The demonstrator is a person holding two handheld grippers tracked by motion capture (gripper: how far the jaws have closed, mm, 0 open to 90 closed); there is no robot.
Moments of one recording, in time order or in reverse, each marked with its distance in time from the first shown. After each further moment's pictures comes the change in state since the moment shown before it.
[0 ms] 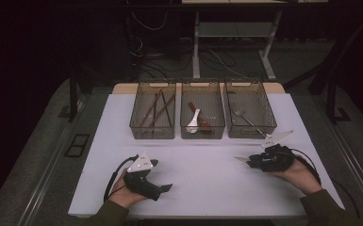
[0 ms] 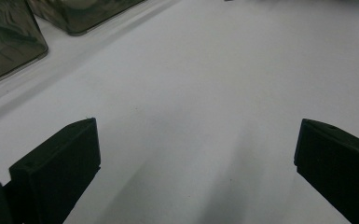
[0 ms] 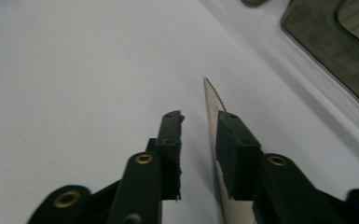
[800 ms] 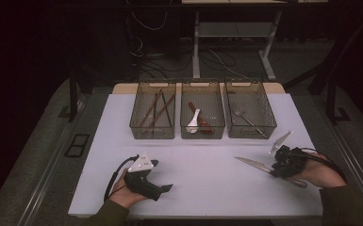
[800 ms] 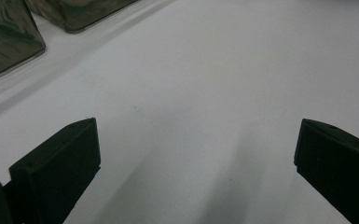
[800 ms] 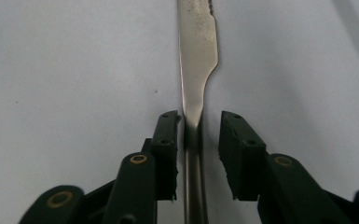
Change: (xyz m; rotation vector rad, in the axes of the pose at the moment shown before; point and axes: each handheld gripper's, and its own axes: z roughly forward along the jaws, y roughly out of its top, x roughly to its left) left arm 0.000 0.000 0.002 0.006 -0.005 -0.007; right arm -0.016 -0.013 -0.015 0.435 -0.076 -0.093
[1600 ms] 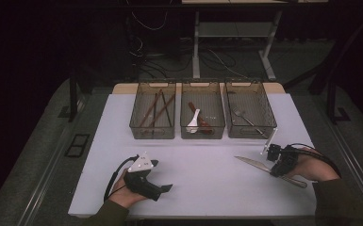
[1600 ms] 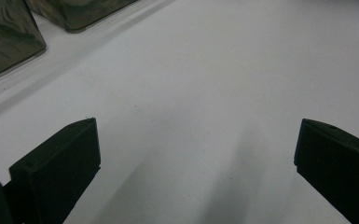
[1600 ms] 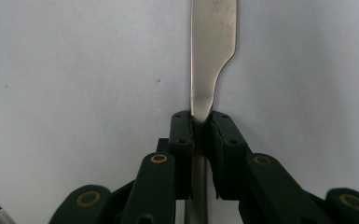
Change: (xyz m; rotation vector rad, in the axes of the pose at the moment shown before) left arm 0.000 0.000 -0.001 -0.002 0.002 0.002; right arm -0.001 0.023 0.008 0.202 0.015 -0.045
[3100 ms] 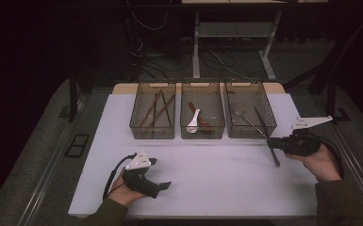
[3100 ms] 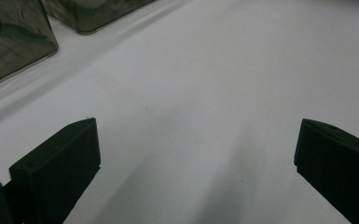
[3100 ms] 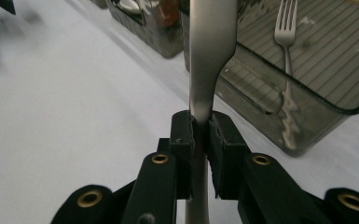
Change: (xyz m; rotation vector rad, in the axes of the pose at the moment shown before) left arm 0.010 -0.001 -0.002 -0.021 0.001 -0.026; right arm -0.033 -0.045 -0.032 -0.837 0.034 0.274
